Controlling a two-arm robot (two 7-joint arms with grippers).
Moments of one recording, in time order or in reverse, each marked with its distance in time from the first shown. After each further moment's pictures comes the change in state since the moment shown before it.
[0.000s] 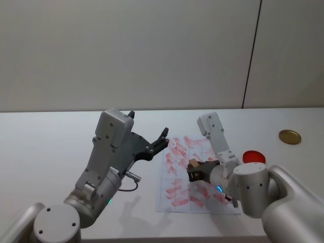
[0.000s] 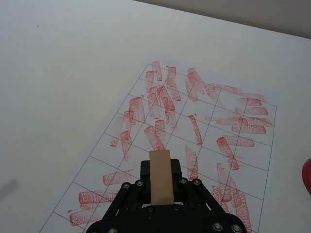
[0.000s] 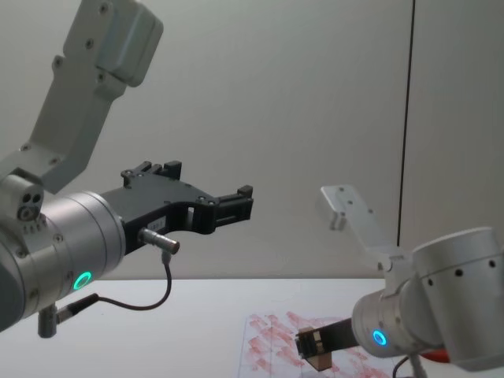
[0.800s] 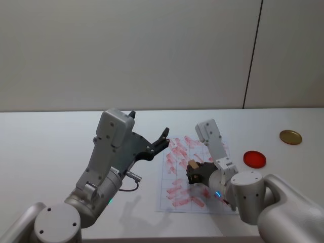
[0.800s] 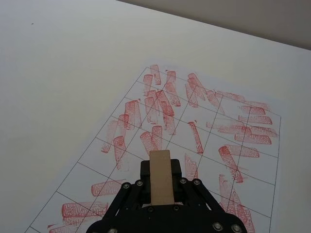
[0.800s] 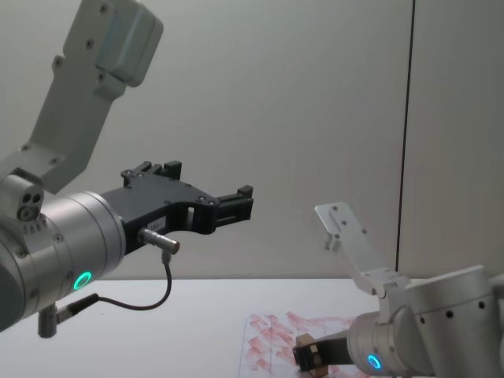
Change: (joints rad) left arm 0.000 0.000 0.000 0.000 0.000 0.000 0.000; right arm 0.057 -0.037 -0.007 0.204 -0.048 -0.196 0.012
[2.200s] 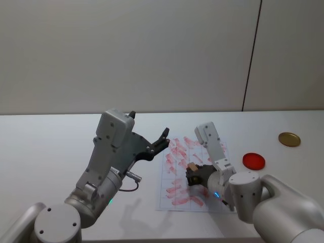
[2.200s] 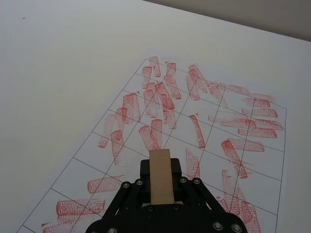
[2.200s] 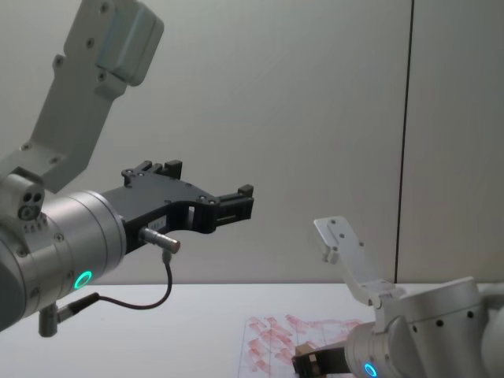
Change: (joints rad) left arm 0.000 0.000 0.000 0.000 0.000 0.000 0.000; right arm 0.113 -0.056 0.024 0.265 -0.008 -0.100 0.029
